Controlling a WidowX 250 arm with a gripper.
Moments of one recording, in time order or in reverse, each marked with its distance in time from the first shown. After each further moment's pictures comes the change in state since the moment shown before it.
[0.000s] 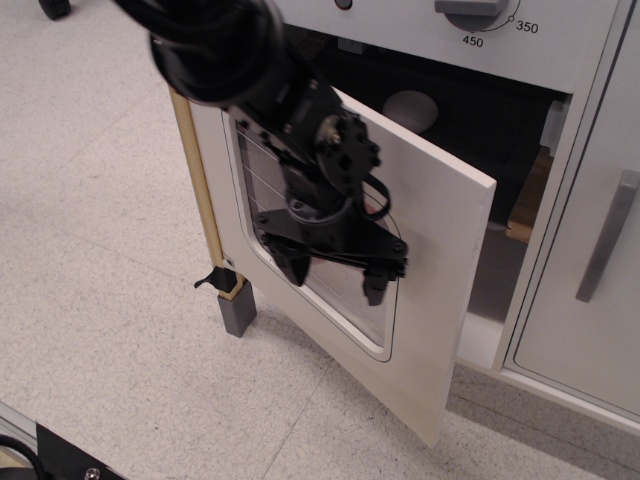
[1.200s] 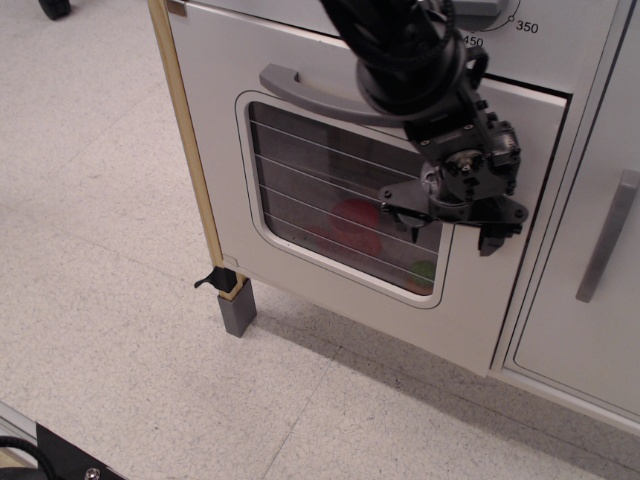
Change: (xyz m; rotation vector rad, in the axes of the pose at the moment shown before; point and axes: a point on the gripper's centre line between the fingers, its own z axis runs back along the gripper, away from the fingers) arm 0.070 -0.064 -0.034 0.014 -0.202 0.083
